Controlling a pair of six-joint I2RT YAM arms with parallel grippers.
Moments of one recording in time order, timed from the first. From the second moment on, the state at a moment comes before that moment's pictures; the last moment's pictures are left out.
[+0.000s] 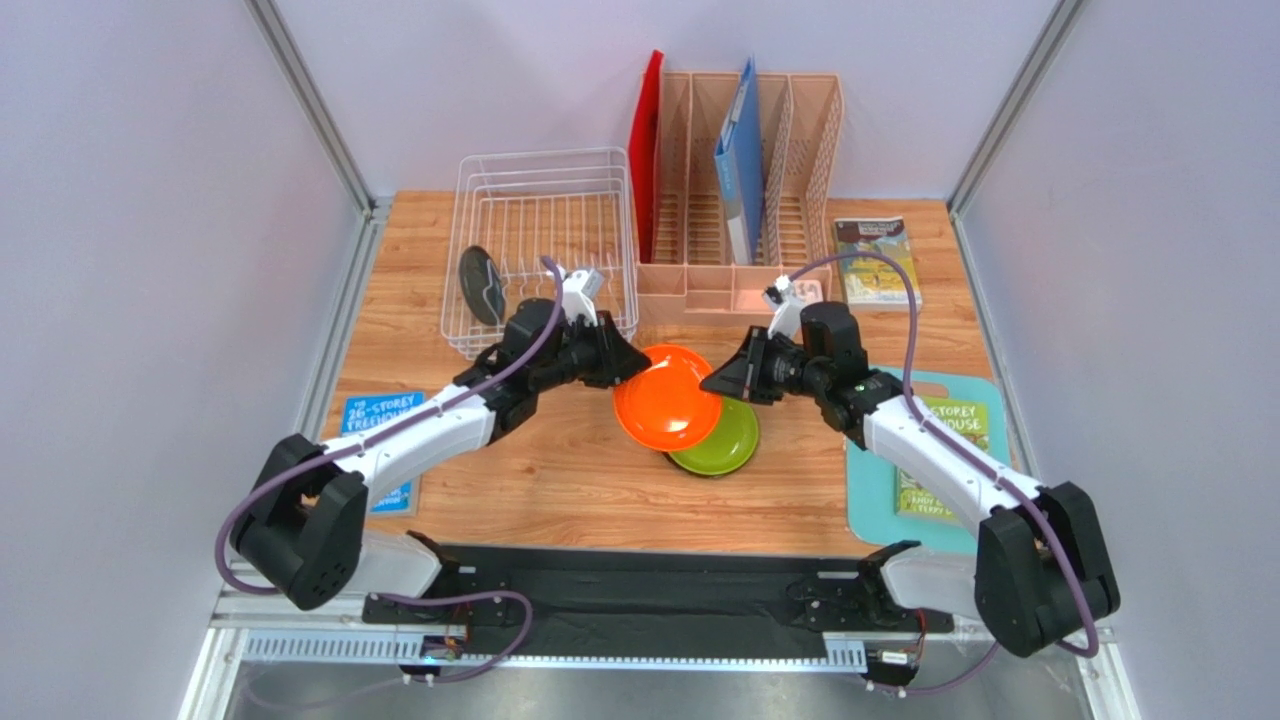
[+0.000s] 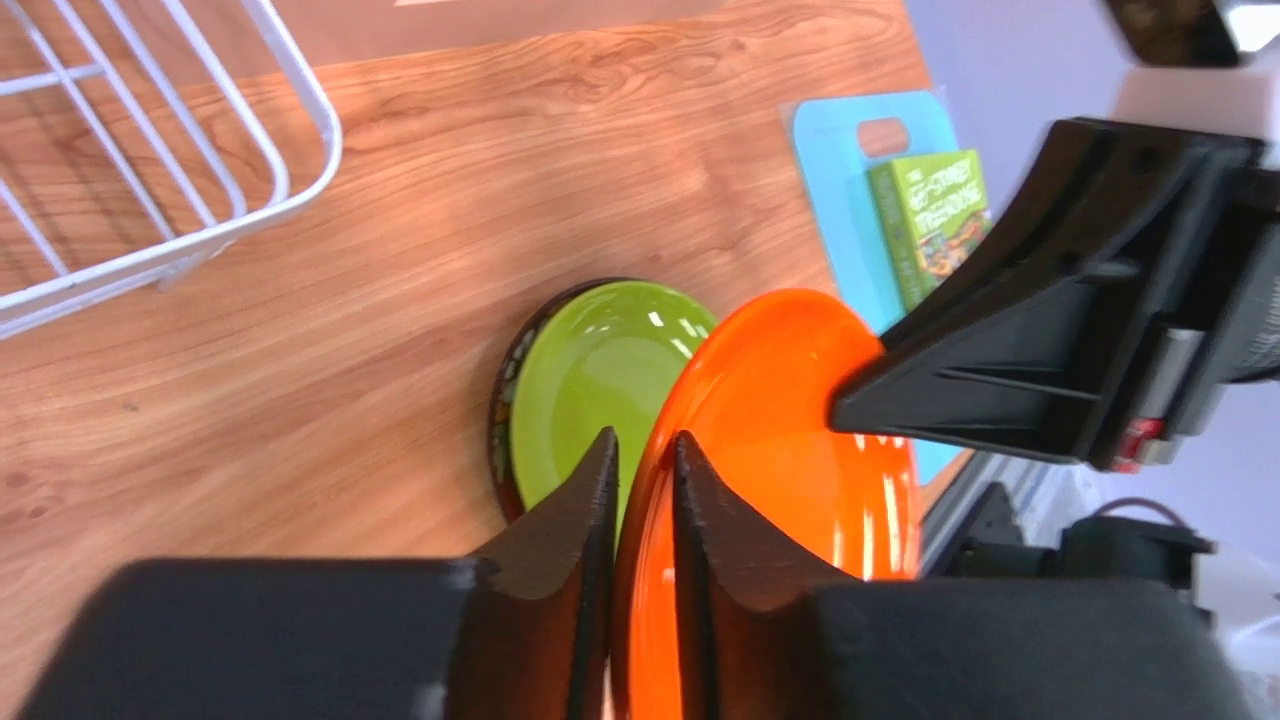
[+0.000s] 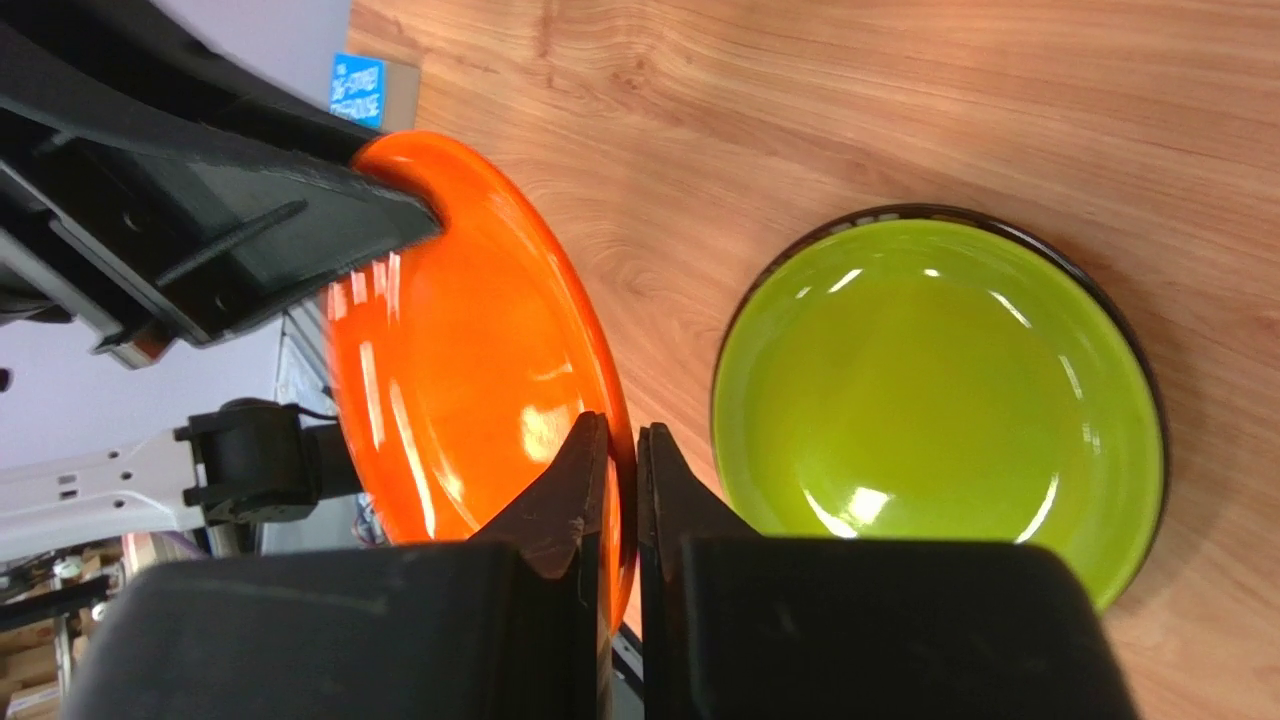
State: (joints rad) left arm -0.61 1.35 0.78 0.20 0.28 -0.62; right arm 0.41 1.24 0.73 -0.06 -0.53 0.62
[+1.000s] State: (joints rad) left arm -0.53 1.25 0.94 -0.17 -0.35 -0.25; right arm 0.39 1.26 0.72 -0.33 -0.12 0.49
